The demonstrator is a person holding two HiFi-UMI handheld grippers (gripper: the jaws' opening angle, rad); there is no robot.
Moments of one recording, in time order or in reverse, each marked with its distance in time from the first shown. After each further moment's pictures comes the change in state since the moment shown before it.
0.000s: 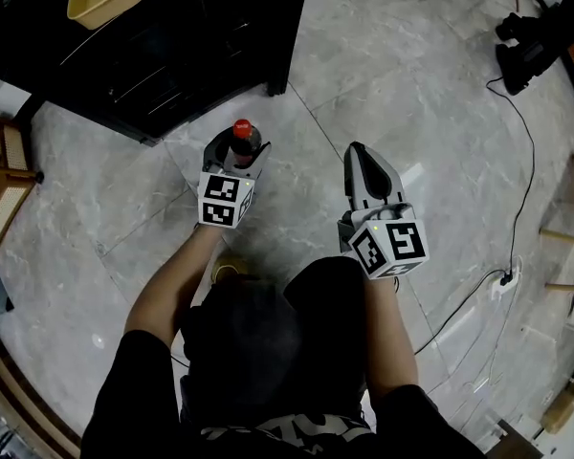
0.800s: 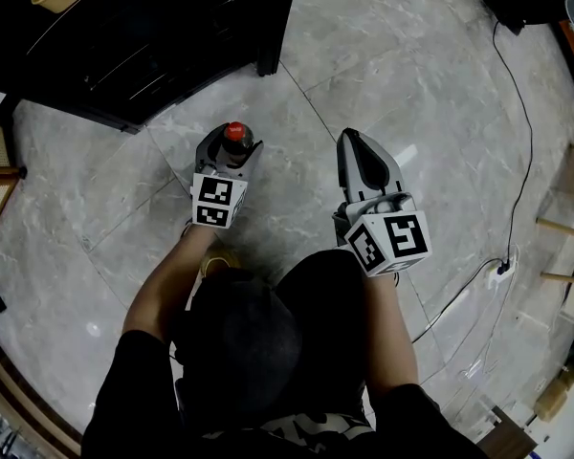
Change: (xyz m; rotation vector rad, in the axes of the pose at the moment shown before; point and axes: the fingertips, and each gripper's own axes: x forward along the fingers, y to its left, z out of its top) left arm 0.009 -0.010 -0.051 0.039 0.020 -0.012; right arm 0.009 0.002 -0.015 -0.023 0.046 0.023
